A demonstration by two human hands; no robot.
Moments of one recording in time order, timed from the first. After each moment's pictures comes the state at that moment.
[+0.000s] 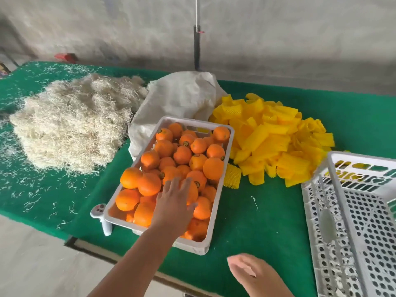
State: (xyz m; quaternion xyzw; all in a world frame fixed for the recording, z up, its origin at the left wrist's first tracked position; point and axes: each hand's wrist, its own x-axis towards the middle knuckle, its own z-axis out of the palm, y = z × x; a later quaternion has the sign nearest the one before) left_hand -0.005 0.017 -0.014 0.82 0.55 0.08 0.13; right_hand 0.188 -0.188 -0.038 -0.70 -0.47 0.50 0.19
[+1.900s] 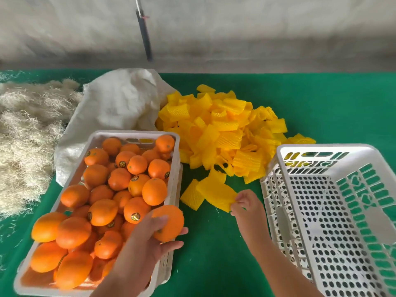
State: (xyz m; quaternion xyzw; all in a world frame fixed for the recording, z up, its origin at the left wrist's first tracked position) left_hand 0.084 0.009 0.004 0.29 0.43 0.28 0.81; right_hand 0.333 -0.073 -0.057 -0.76 -0.21 0.35 0.50
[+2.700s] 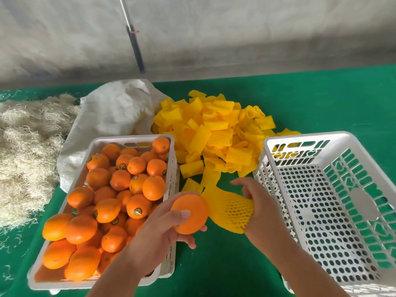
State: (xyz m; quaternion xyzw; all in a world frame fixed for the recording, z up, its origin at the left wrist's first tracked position) left_hand 0.108 -0.009 0.067 0.46 0.32 0.13 0.81; right_hand 0.323 -0.136 0.034 -0.75 -0.45 0.20 0.44
